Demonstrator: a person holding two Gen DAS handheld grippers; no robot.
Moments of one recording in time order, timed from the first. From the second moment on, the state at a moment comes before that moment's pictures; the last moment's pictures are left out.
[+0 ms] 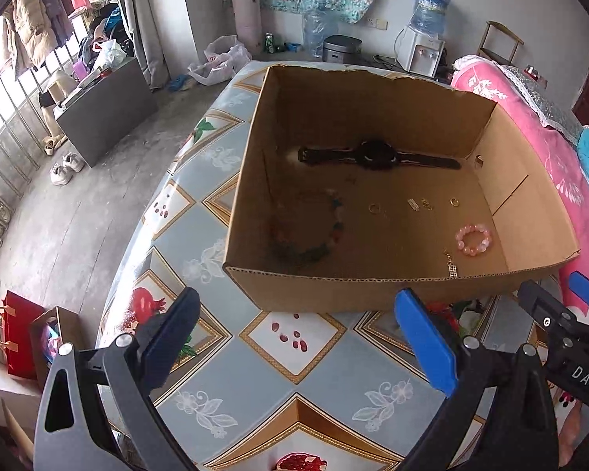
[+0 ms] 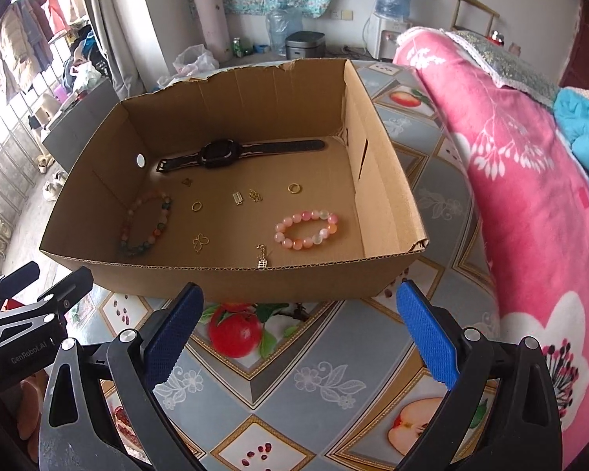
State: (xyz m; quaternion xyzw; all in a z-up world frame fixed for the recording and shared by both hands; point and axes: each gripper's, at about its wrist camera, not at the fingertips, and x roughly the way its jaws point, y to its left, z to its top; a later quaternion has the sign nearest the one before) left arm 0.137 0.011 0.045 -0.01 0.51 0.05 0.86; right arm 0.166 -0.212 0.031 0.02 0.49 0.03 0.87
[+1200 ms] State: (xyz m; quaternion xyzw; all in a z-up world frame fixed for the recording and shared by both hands) left arm 0.131 -0.012 0.061 -0.01 0.48 0.00 0.88; right arm 0.161 -0.227 0.047 0.02 0.48 0.02 0.88
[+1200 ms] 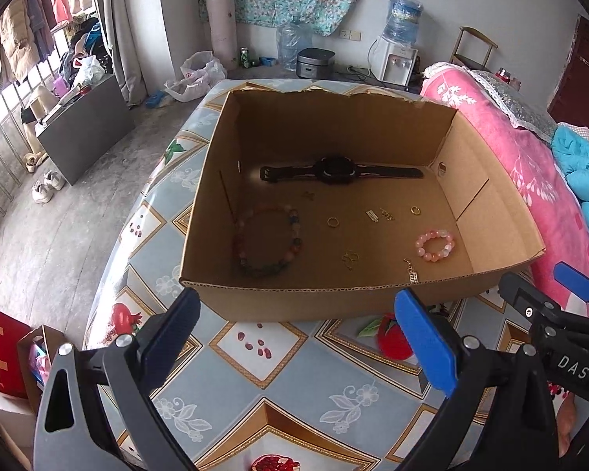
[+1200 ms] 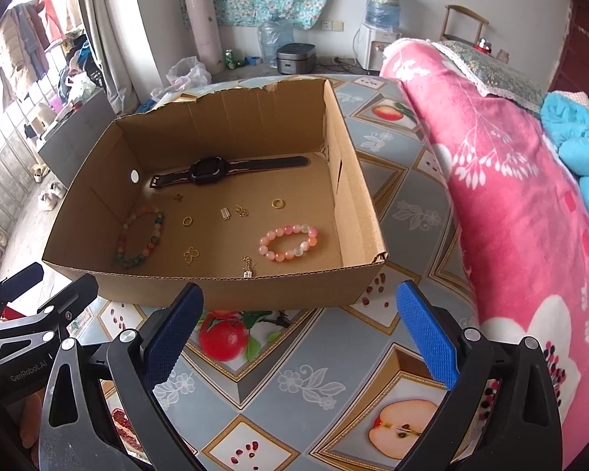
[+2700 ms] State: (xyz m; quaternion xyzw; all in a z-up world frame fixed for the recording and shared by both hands) left arm 0.133 -0.014 0.059 -0.02 0.49 -0.01 0.87; right arm 0.162 -0.223 0.049 0.01 0.48 0.02 0.88
